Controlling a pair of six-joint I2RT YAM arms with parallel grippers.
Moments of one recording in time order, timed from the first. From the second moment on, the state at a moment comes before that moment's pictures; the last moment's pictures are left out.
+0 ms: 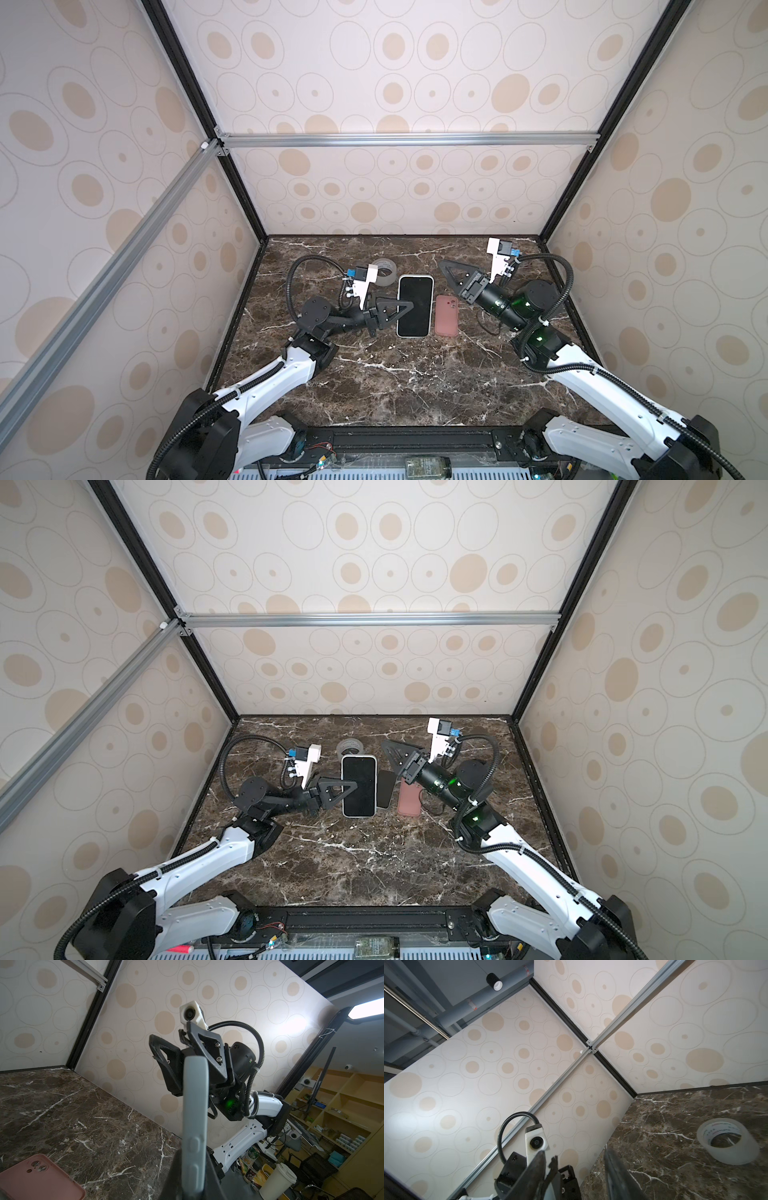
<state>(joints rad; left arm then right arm) -0.56 1.17 0.60 0.92 0.85 -0.84 0.57 1.04 0.79 0.53 -0.39 0.90</state>
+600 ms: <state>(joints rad) -0.57 1.17 0.60 0.93 0.89 -0.79 0.57 1.07 0.80 0.73 -0.62 0.97</state>
